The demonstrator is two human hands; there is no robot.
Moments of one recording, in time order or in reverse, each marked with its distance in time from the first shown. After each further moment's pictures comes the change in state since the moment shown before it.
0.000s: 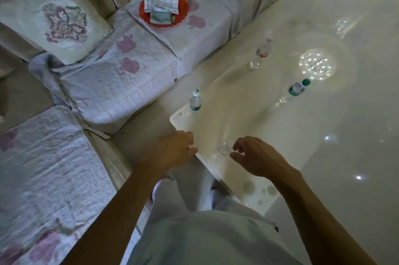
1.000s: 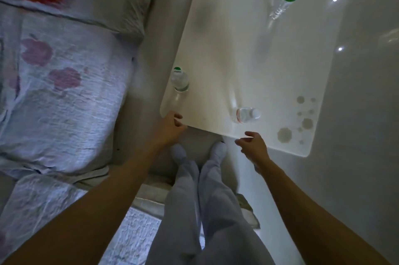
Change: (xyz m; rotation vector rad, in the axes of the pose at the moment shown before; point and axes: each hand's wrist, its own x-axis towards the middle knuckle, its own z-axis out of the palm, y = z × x) left_hand 0.250 -0.144 0.078 -0.417 -0.298 -0.052; right_hand 0.166 -0.019 0.207 1.363 0.205 0.941
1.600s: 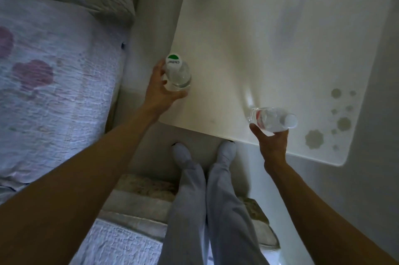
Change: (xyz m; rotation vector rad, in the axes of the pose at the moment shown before) left_hand 0.172 -0.018 -0.009 -0.223 0.209 0.301; right_hand 0.130 0.027 0.042 0.346 0.362 -0.184
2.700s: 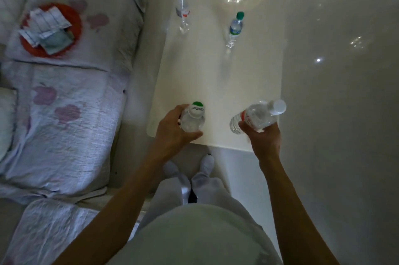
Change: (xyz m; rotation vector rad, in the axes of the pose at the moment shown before) left_hand -0.266 0.236 0.028 0.229 -0.074 0.293; right_hand -0.160 -0.161 -0.228 0.072 0.007 -0.235
